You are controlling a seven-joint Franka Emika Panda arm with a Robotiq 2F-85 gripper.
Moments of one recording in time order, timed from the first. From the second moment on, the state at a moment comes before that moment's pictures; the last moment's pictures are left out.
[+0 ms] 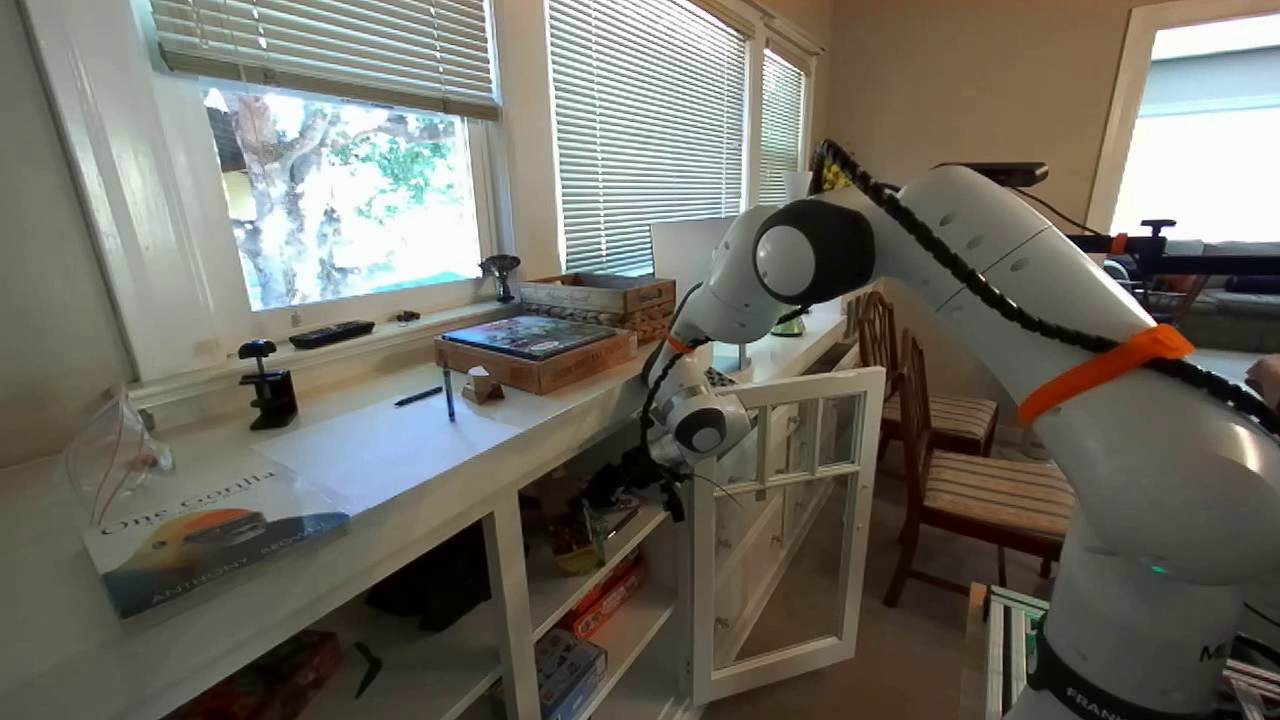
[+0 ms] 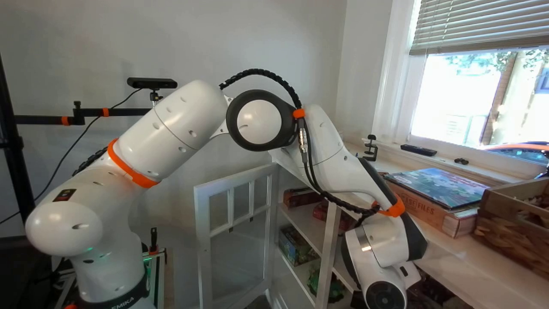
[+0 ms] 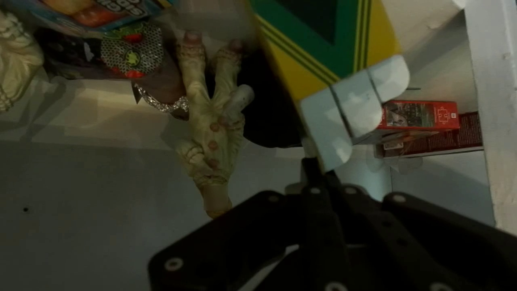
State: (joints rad) arm -0.18 0.82 -0.16 -1.79 1.86 2.19 -2.48
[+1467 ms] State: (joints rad) arm -0.17 0.82 -0.17 -1.79 1.84 2.19 -2.48
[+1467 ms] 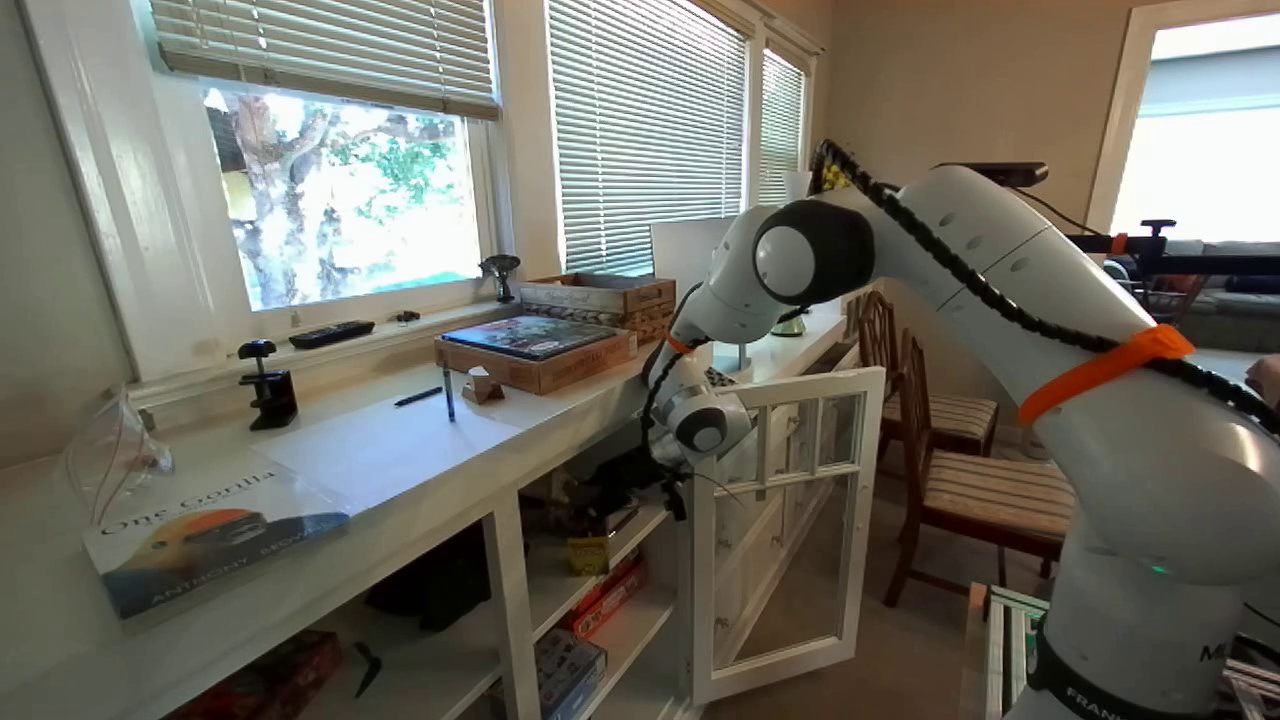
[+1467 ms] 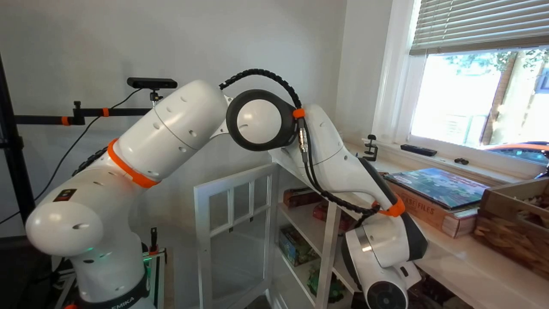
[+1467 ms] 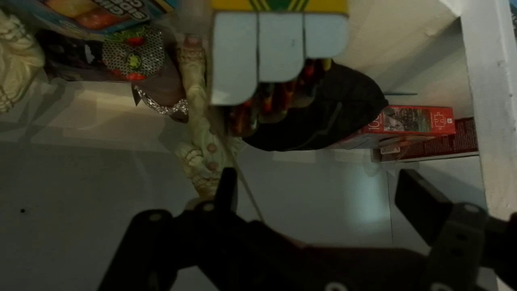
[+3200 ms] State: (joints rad) arm -0.09 0.74 -0.19 -1.86 1.96 2.53 -2.70
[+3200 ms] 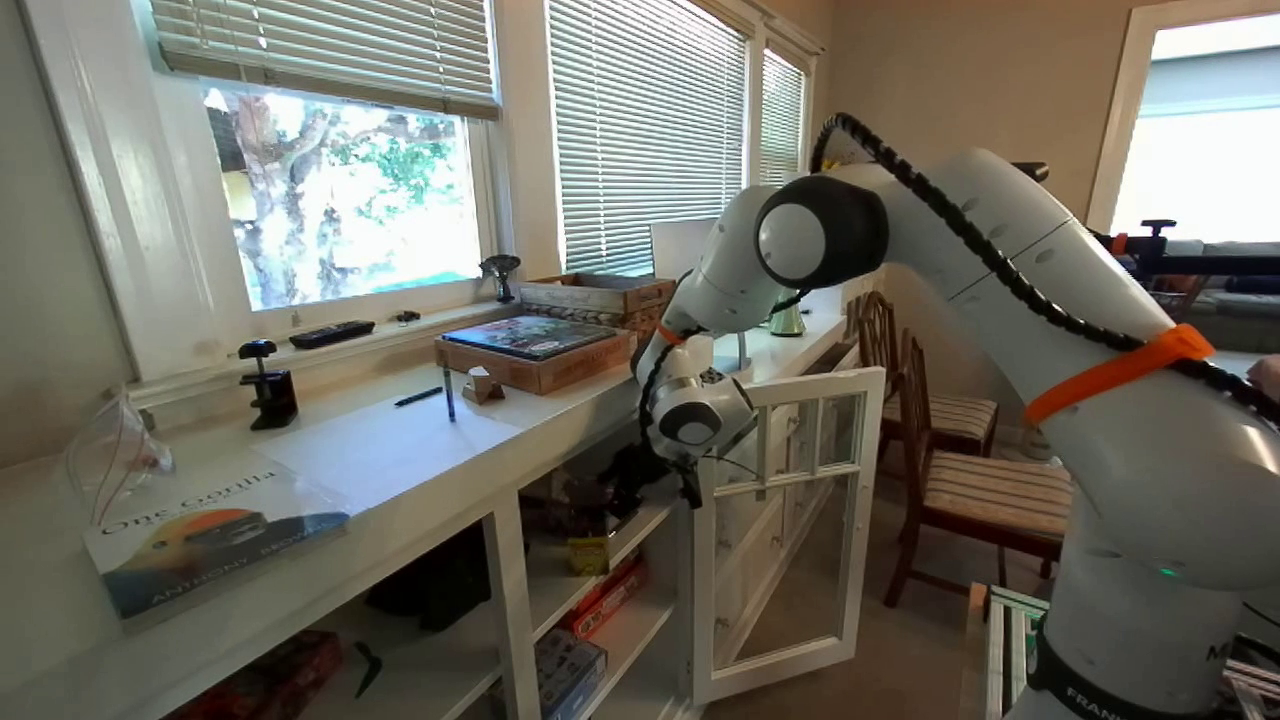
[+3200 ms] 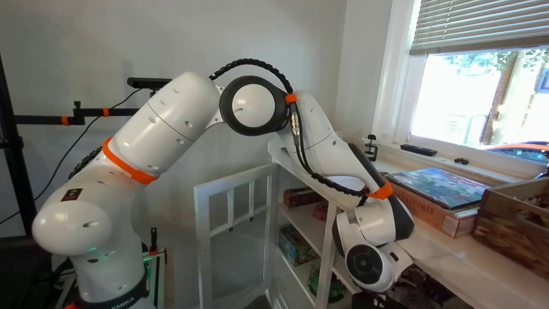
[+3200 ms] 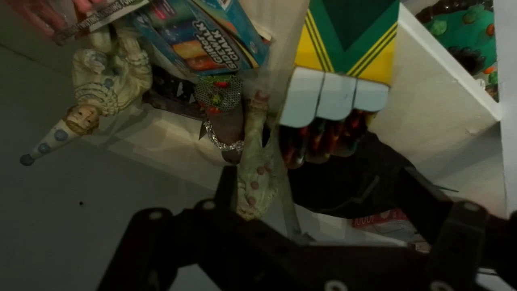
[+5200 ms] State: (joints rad) arm -0.04 0.69 -0.11 -2.00 1.67 2.92 -1.99
